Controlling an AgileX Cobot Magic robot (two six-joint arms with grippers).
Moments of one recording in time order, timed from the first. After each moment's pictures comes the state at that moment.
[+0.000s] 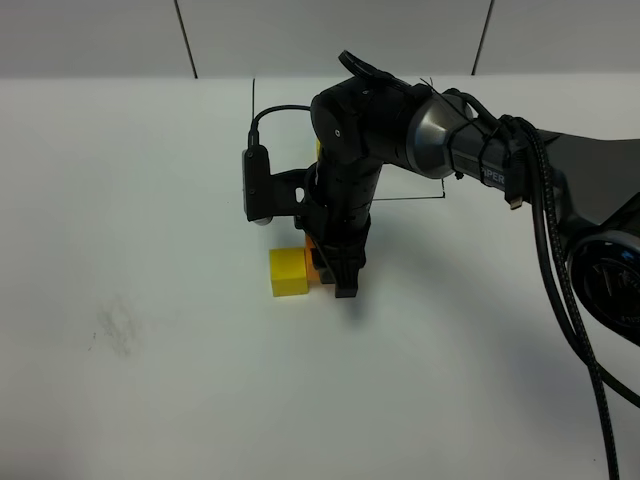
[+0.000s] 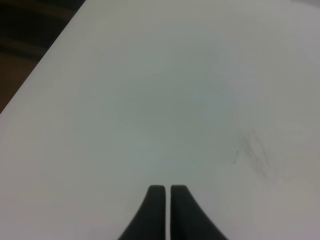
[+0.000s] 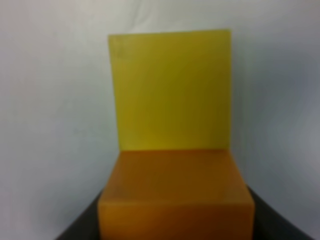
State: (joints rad) left arm 0.03 -0.01 -0.51 0.19 1.09 -0.30; right arm 0.65 2.26 -1.77 0.09 1.00 -1.01
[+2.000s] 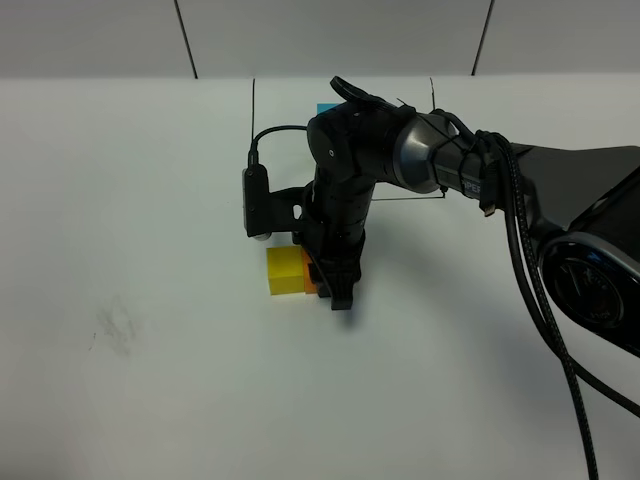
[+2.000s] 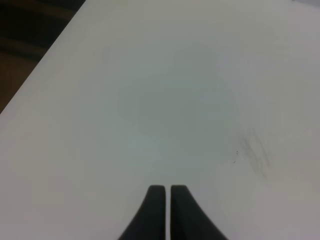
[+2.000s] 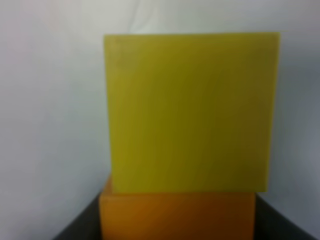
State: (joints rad) left arm 0.03 -0.01 -0.51 0.19 1.09 -0.30; right arm 0.65 2.34 -1.78 0.12 0.96 -1.02
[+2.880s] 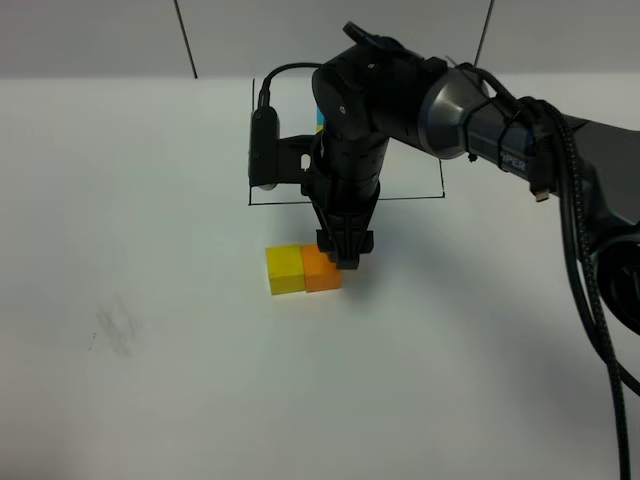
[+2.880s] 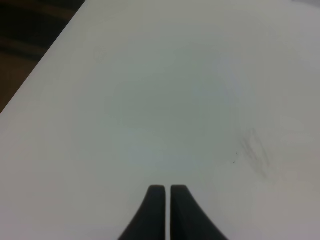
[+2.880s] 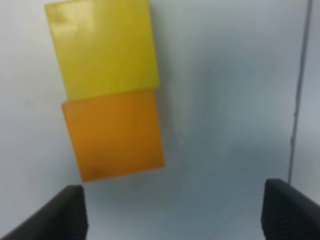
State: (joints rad) left arm 0.03 -0.01 -0.51 0.19 1.09 -0.30; right arm 0.65 2.21 -1.81 -0.03 1.04 -0.85
